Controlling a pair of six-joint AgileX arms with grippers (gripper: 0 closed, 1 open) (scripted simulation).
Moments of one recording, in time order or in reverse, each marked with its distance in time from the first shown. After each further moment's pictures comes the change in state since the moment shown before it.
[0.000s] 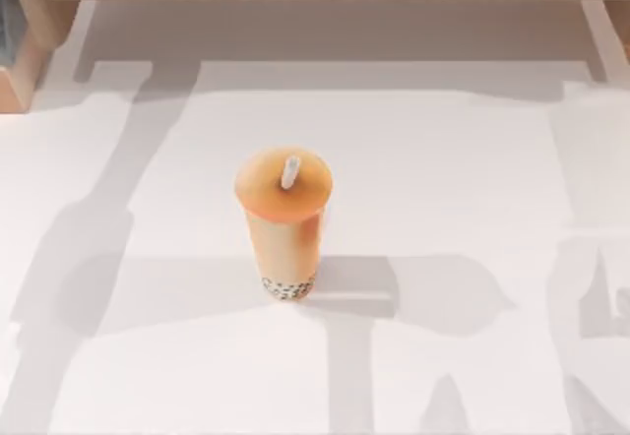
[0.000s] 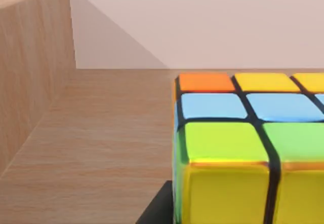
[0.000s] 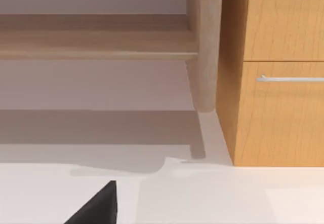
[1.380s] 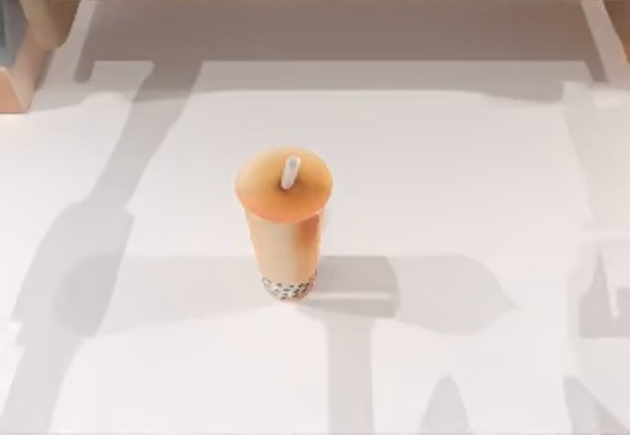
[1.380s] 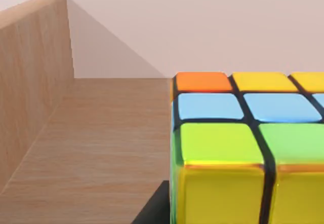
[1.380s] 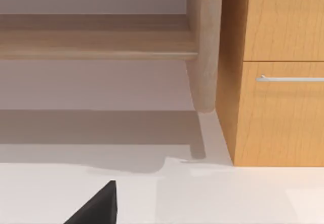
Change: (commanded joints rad) left arm -0.004 0.002 0.046 -0.044 0.001 0.003; right arm 0.000 0.000 0.000 0.000 0.000 0.000
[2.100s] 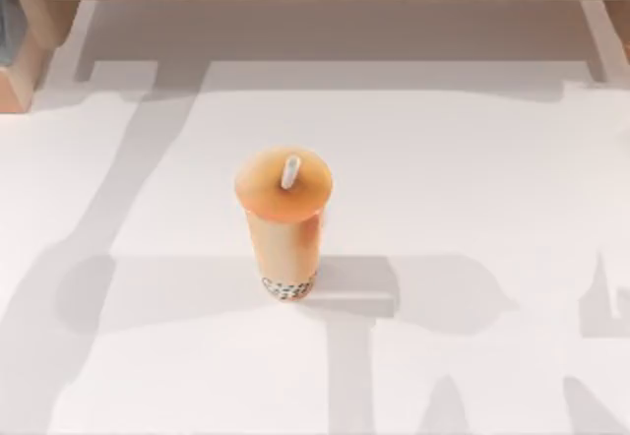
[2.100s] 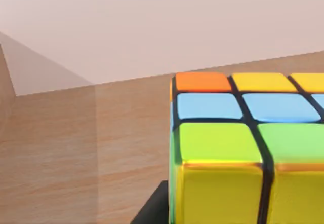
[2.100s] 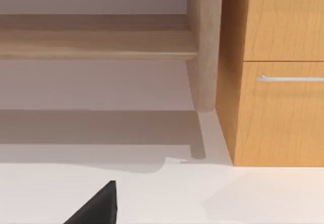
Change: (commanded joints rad) left arm -0.060 -0.192 0.014 -0.289 0.112 0.072; right arm 0.000 0.000 0.000 0.000 0.000 0.000
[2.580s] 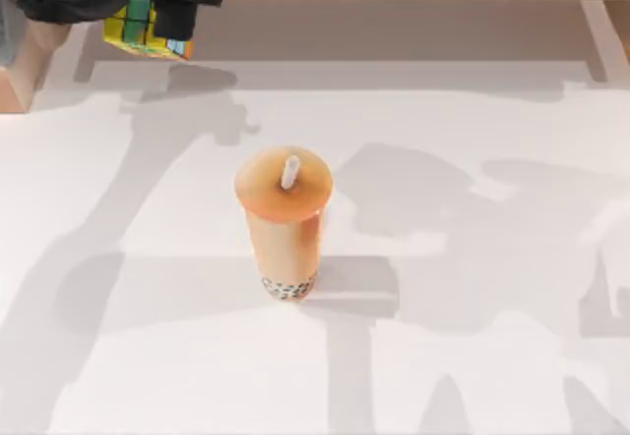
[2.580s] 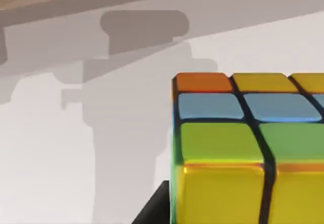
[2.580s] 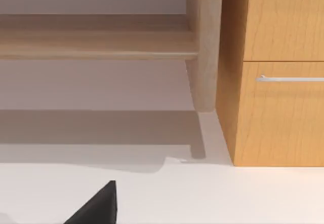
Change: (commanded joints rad) left arm -0.010 0.007 -0.250 -0.602 0.075 -0.154; right arm 0.000 0.000 0.000 0.000 0.000 0.000
